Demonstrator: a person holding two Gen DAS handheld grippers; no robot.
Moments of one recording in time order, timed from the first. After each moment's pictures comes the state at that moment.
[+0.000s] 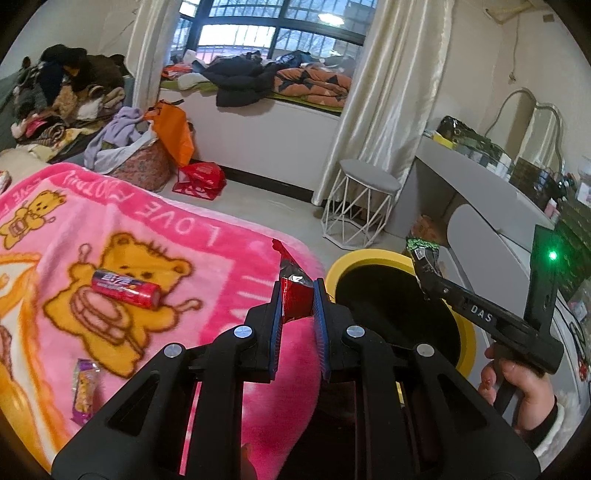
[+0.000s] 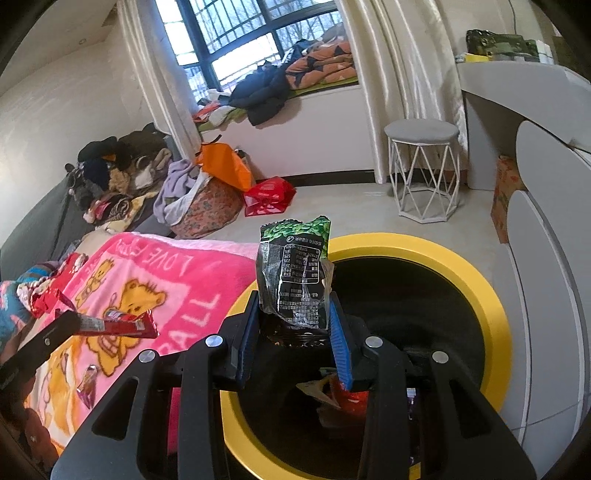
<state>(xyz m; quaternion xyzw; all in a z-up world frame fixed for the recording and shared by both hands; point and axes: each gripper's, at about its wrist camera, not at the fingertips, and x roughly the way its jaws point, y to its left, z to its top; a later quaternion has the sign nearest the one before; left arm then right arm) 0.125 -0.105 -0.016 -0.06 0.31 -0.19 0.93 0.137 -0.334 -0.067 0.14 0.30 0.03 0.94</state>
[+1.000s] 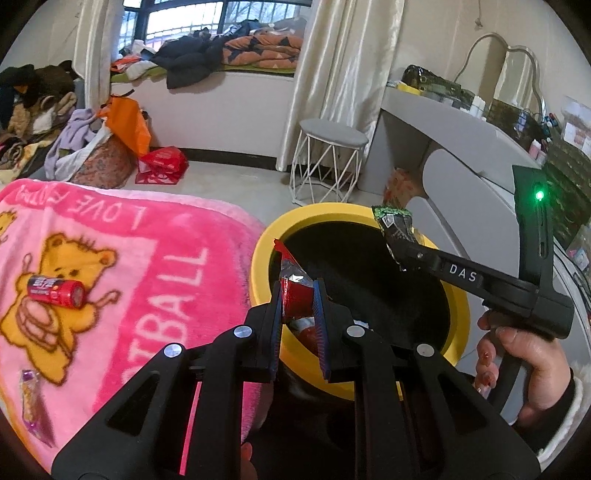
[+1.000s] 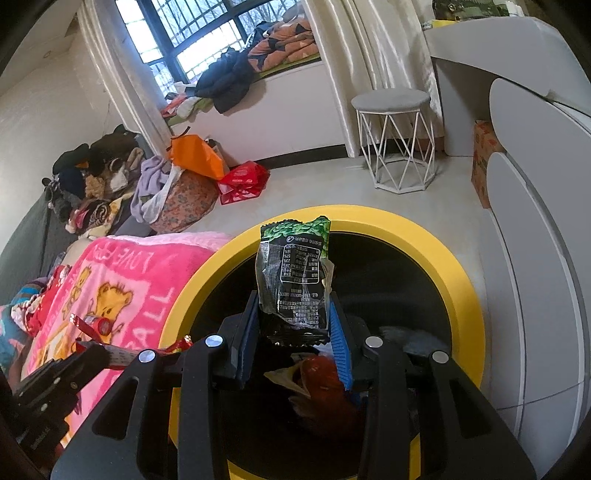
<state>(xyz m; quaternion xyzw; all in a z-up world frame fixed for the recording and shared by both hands) 0.138 -0.183 -0.055 0.01 0.36 -0.25 0.90 0.144 -0.379 -0.095 0.18 0.35 -0.01 0.92</state>
